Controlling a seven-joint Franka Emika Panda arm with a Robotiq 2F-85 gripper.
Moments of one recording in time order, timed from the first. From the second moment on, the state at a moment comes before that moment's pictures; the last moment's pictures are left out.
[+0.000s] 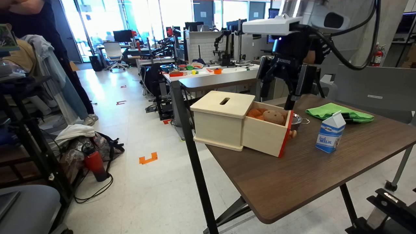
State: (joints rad) arm 0.17 0.46 0.07 -2.01 0.21 2.52 1.59
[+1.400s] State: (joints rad) arm 0.11 0.15 0.04 -2.21 -0.09 1.82 0.89
